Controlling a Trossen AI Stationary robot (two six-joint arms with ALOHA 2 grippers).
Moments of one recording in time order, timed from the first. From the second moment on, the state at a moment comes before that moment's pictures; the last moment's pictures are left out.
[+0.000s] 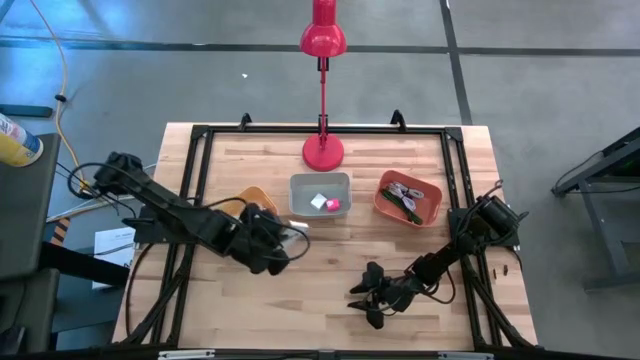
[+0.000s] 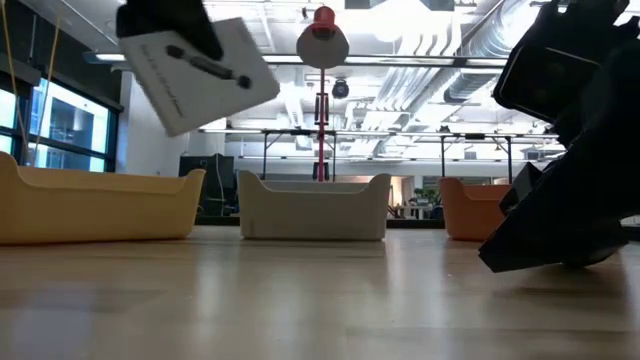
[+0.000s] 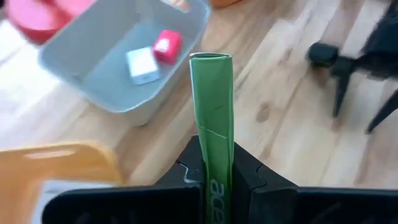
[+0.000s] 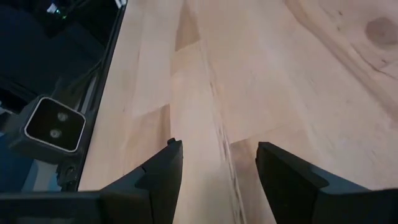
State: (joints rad) left arm -0.37 1.43 1.14 -0.78 -0.60 -0.93; right arm 0.69 1.96 0.69 0.70 0.41 0.85
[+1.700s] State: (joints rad) left arm -0.02 0.74 0.56 -0.81 -0.21 -0.67; right arm 0.66 1.96 0.69 0.71 0.49 0.92
